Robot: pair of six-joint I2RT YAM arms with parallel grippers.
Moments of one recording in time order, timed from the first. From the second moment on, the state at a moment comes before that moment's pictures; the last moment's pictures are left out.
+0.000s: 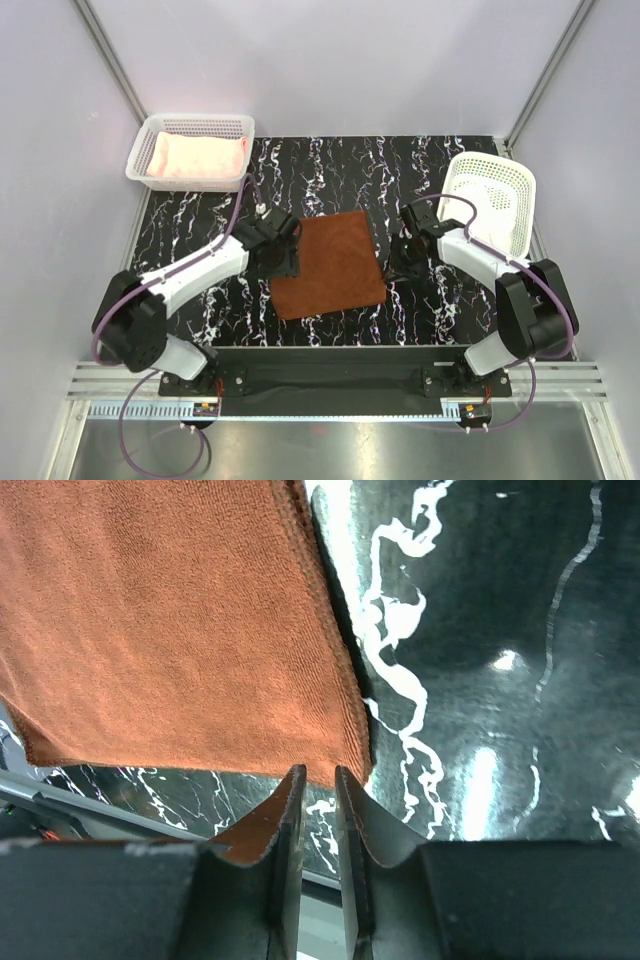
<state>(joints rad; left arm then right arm) -0.69 1.43 1.02 -0.78 -0.16 -0.71 0.39 1.51 0.92 -0.59 -0.25 0.57</state>
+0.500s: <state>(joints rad) -0.39 1.61 1.10 -0.63 0.02 -0.49 0.43 1.57 0.84 -0.52 -0.29 0.61</state>
